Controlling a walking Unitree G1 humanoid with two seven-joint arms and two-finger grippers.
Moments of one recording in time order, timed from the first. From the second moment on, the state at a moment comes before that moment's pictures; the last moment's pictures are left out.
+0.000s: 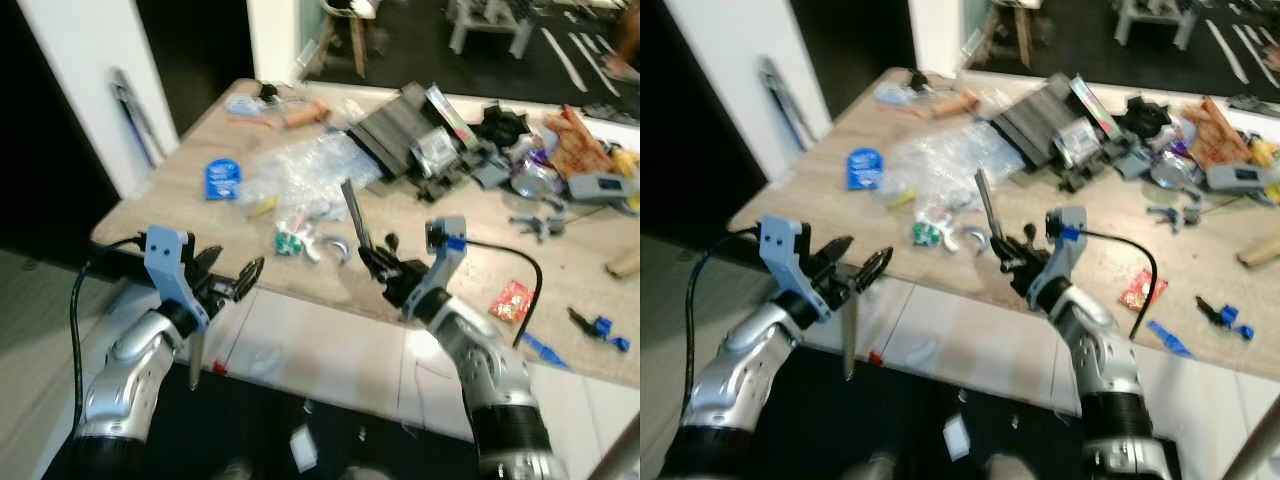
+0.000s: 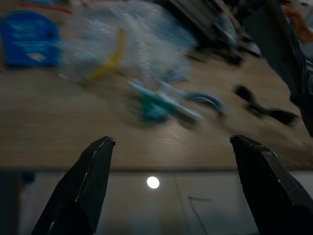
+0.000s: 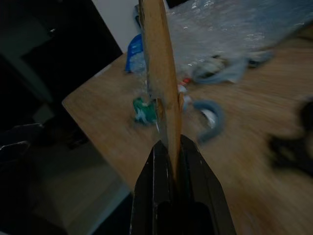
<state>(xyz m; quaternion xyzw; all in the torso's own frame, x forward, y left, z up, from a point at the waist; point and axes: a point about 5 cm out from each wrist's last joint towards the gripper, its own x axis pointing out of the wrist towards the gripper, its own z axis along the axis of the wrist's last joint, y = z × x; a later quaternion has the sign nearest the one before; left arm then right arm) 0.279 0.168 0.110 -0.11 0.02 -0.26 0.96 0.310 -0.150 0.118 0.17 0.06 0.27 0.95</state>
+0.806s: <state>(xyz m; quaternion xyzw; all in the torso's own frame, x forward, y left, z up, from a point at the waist) 0.283 0.165 0.113 -0.10 0.02 -0.27 0.96 0.312 -0.155 0.117 0.17 0.06 0.25 0.95</state>
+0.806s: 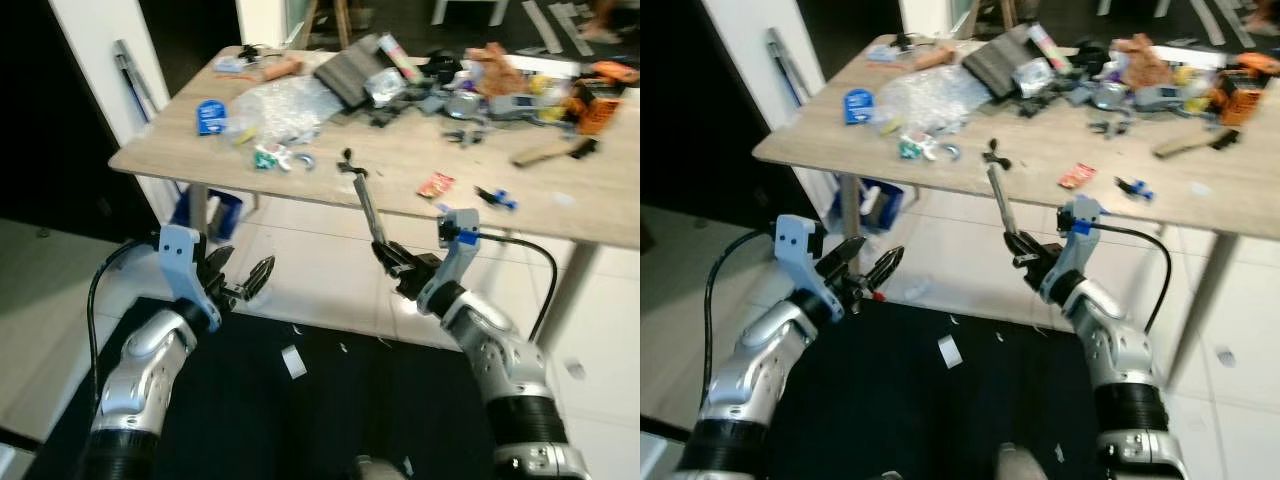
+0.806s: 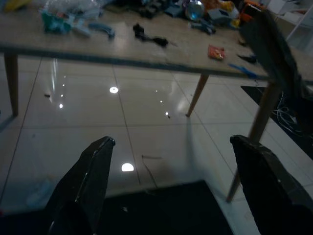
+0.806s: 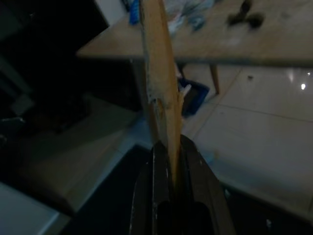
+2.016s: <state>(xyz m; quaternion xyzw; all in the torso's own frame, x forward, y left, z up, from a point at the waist) 0.281 0.165 0.114 -0.10 0.02 -0.27 0.96 0.311 -0.152 0.116 0.17 0.06 0.25 0.95</state>
